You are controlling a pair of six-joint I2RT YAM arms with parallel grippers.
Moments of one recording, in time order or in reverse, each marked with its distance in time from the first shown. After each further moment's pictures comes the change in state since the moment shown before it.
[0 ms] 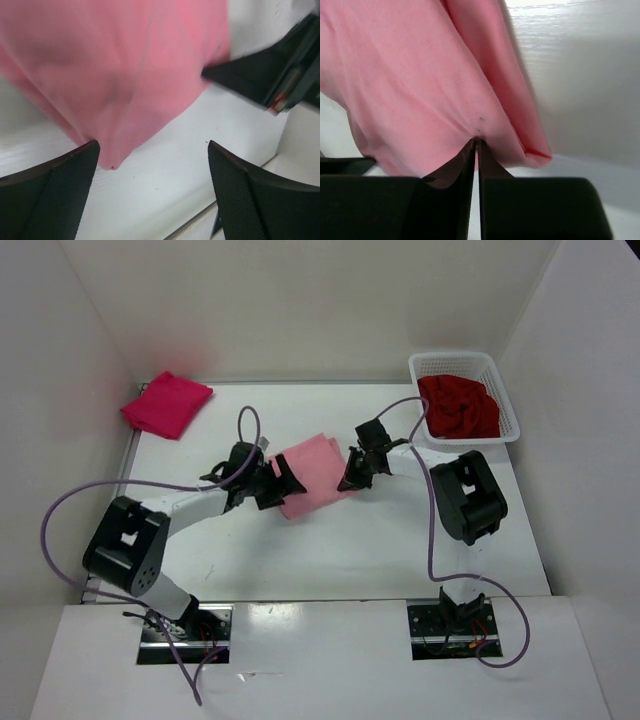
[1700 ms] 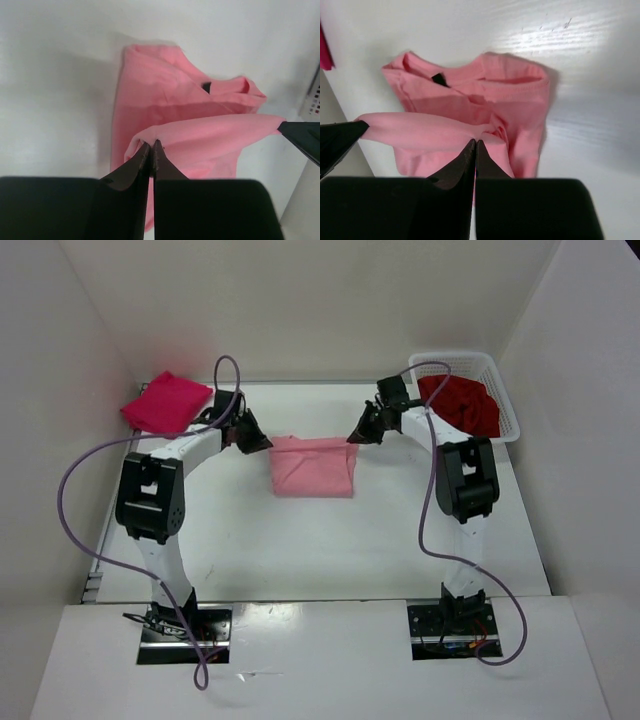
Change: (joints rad) left arm 0.249 0.318 0.552 -0.270 -0.060 0.129; right arm -0.179 0.153 0.413 -0.132 -0.086 -0.032
